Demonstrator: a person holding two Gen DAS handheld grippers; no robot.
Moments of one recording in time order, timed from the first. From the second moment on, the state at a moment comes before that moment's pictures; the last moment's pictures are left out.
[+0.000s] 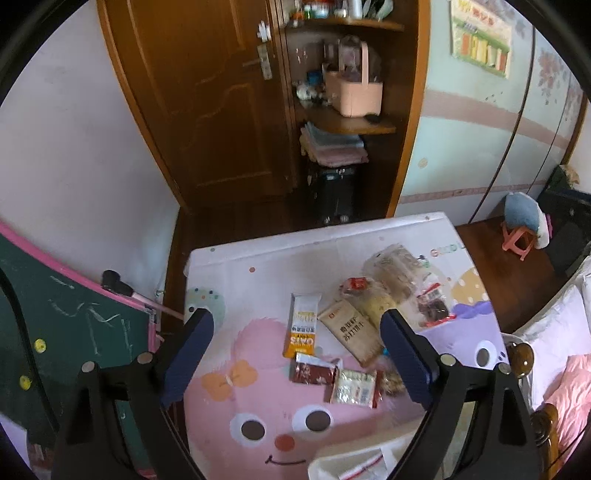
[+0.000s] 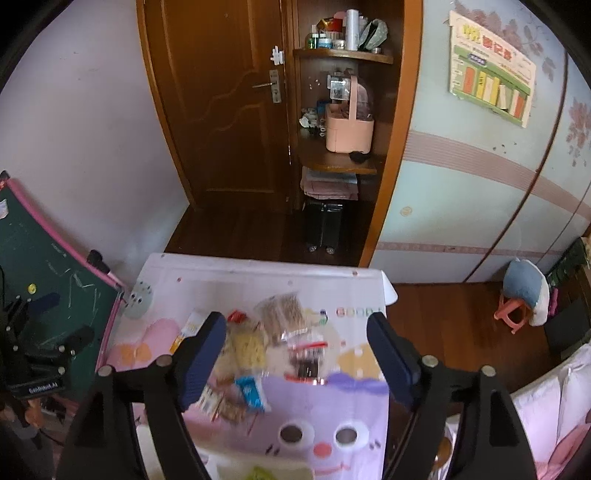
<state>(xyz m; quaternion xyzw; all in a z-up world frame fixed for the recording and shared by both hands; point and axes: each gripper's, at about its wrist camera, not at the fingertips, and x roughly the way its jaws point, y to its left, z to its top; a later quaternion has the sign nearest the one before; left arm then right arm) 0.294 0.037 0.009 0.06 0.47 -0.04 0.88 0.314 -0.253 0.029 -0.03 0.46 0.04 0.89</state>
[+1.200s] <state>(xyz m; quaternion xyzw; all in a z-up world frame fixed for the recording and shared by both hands) 0.413 0.065 -0.287 -0.02 0.64 -0.06 0.77 0.455 -0.204 -0.275 -0.09 0.64 0.07 0.76</state>
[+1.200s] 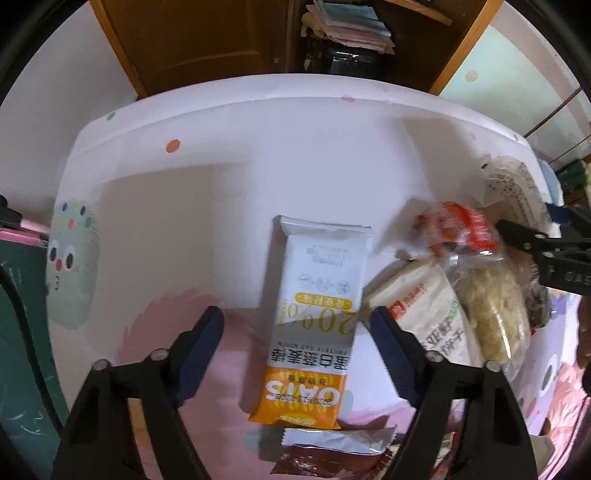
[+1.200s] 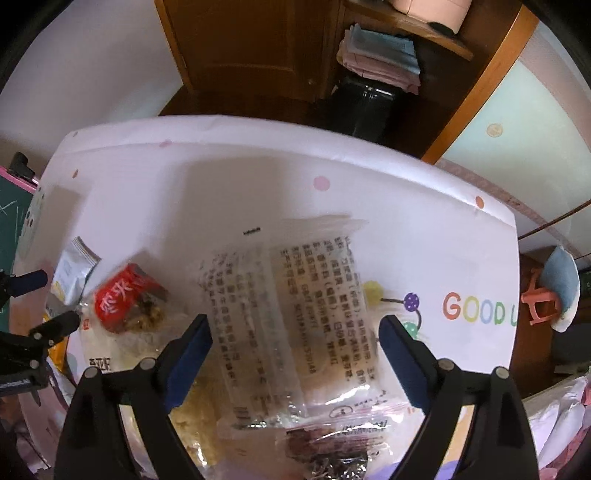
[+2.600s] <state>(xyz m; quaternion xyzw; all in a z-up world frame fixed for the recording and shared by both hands) 0.280 0.026 -0.040 0.05 0.50 -0.07 0.86 0.302 -0.238 -0.060 0.01 0.52 0.08 0.85</state>
